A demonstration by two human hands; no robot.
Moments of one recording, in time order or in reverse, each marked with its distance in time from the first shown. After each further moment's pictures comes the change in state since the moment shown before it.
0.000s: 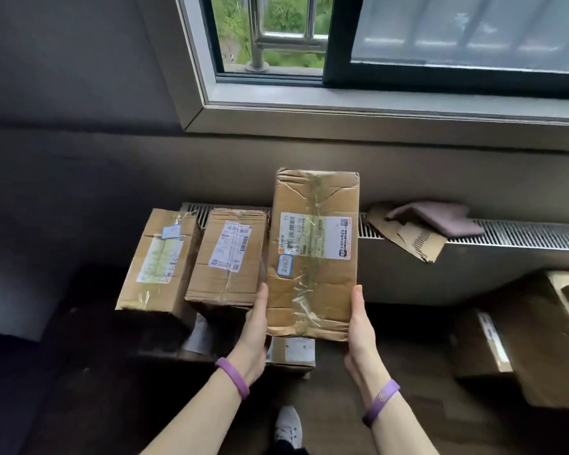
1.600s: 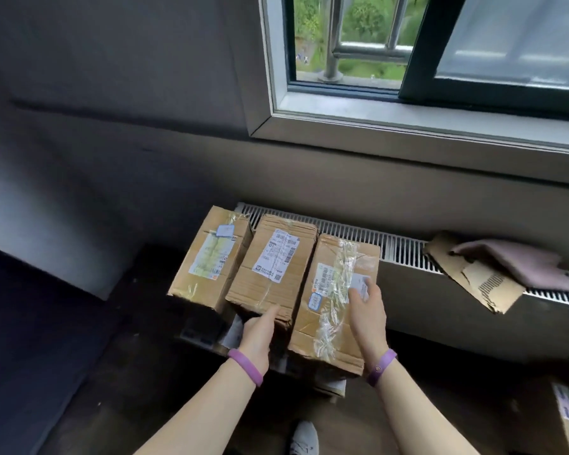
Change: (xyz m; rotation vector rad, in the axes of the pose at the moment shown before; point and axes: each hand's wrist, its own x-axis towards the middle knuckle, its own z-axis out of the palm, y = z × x) left_hand 0.011 0.033 -0.033 0.010 0.385 -0.169; right_hand 0.045 -0.032 0.067 -0.593 -0.079 -0.235
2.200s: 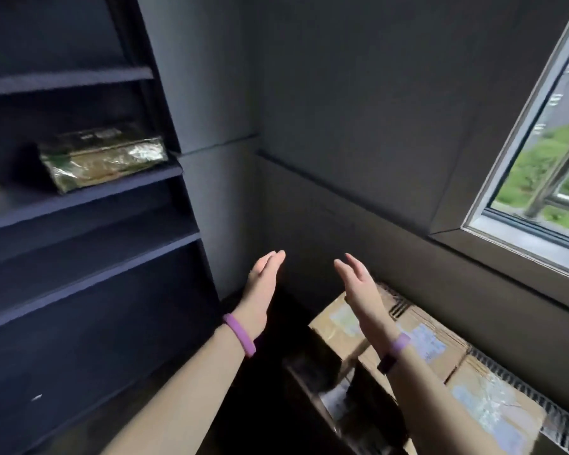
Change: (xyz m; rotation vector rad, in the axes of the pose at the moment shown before) left_hand -0.114 0.105 -0.244 -0.314 0.276 0.657; right_hand -0.147 -0.202 0.186 0.032 -0.726 -0.454
